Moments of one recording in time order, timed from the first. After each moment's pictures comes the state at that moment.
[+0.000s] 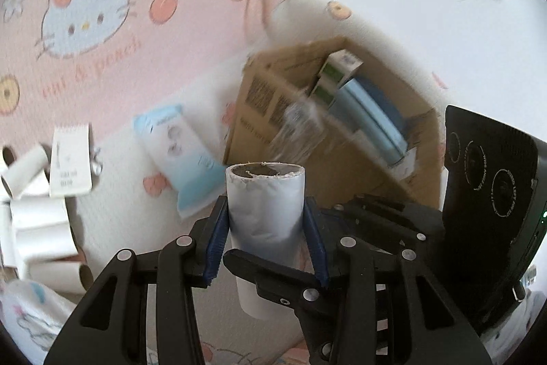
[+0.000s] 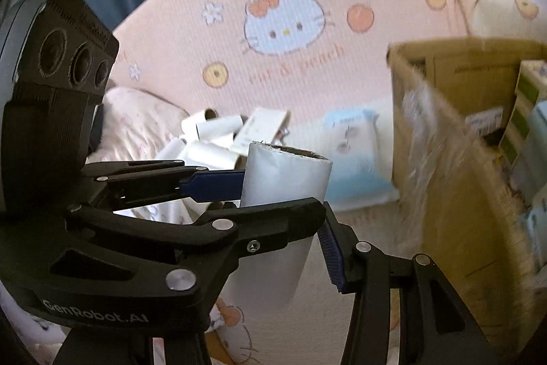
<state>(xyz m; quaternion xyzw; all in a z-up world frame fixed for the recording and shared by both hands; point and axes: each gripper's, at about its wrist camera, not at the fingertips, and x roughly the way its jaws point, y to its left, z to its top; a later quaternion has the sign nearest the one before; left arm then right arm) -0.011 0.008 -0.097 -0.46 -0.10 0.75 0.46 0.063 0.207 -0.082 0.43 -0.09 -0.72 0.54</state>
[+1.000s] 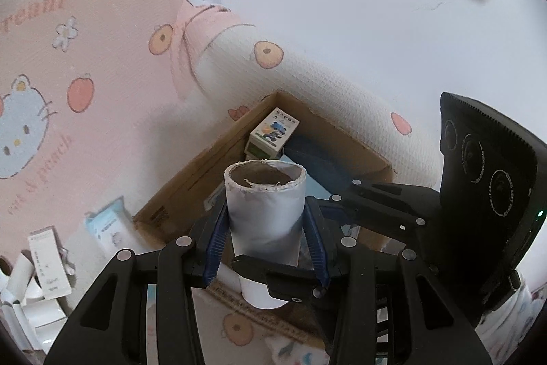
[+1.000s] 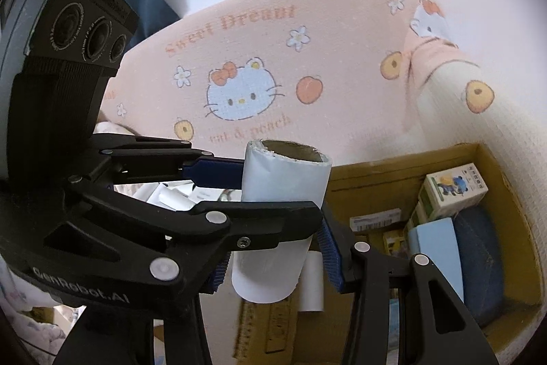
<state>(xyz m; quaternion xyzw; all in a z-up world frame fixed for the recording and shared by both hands) -0.068 0.123 0.022 -0.45 -0.08 0.73 0.51 -0.067 0.300 -0.014 0.39 -0.07 -0.76 0.52</state>
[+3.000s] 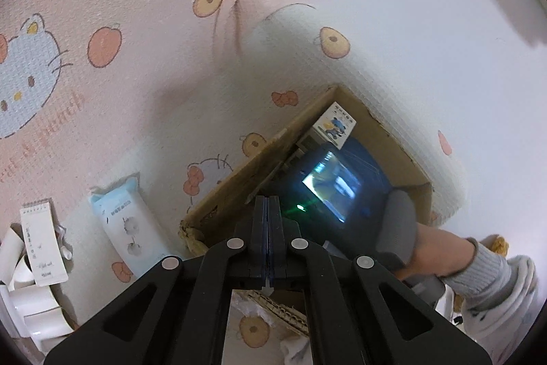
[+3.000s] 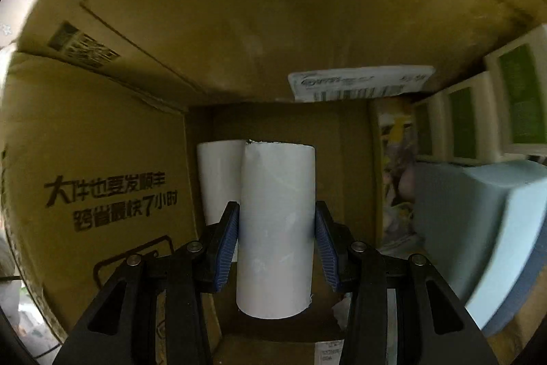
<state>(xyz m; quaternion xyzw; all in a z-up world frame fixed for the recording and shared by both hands) -0.119 0.107 -0.042 -0.51 -0.15 0.71 0.46 -0.127 0.188 -0.196 0.71 0.10 -0.56 0.42</state>
